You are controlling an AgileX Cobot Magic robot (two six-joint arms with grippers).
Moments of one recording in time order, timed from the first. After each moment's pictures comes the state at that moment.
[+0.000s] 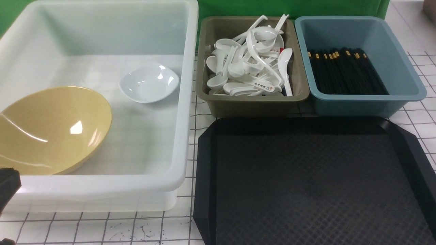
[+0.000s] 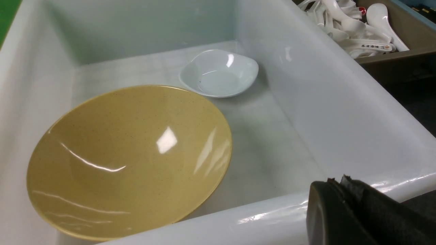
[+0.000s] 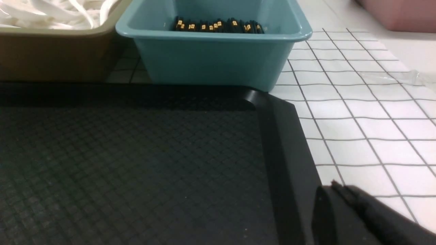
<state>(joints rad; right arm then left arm) -0.03 -0.01 0.03 -0.11 0.32 0.11 -0.20 0.28 -0.52 -0.03 0.68 0.08</state>
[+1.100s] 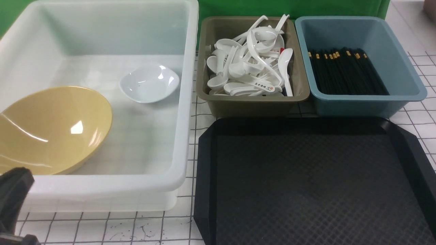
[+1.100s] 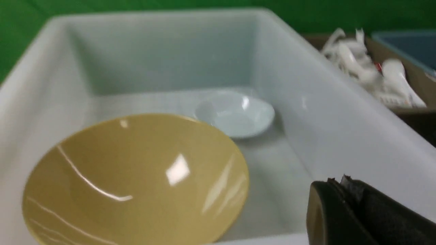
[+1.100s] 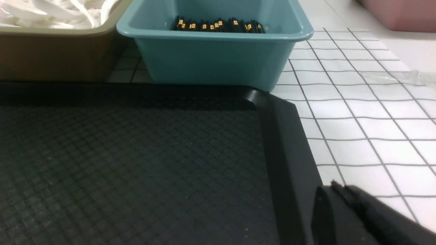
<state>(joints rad) -0.03 -0.01 0.03 -0.11 0.32 0.11 -0.11 0.14 -0.19 -0.09 0.22 0.05</state>
